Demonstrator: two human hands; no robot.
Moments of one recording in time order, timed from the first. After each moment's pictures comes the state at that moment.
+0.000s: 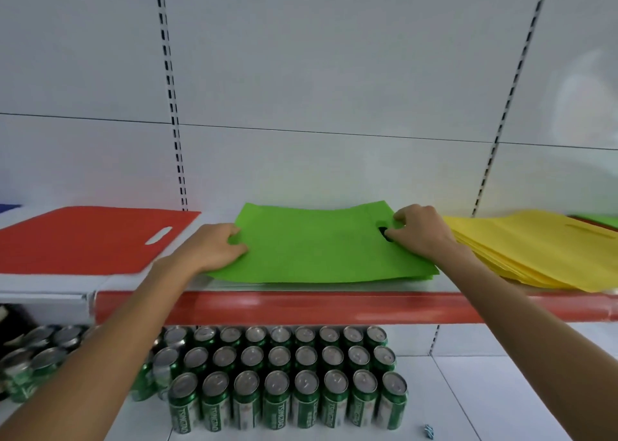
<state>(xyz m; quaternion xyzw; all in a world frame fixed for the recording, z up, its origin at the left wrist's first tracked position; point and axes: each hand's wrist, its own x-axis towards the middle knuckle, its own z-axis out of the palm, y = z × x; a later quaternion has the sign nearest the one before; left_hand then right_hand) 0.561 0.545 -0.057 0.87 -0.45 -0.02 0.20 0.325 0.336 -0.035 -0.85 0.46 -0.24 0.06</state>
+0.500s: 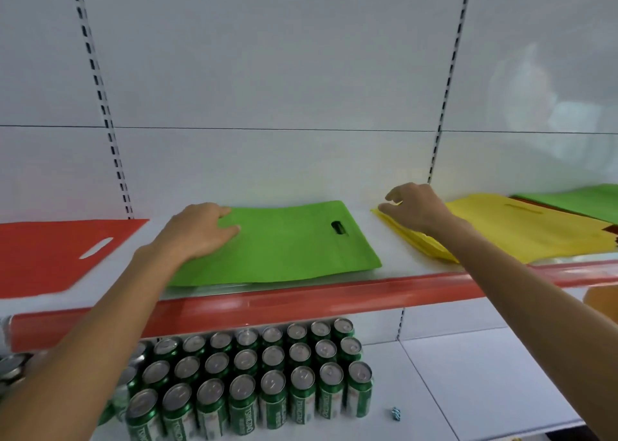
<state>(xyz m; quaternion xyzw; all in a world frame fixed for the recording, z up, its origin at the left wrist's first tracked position) 0.519 0.514 -0.032 0.85 -0.49 0.04 0.19 0.269 0.299 -0.022 -0.86 0.44 -0.26 0.06</state>
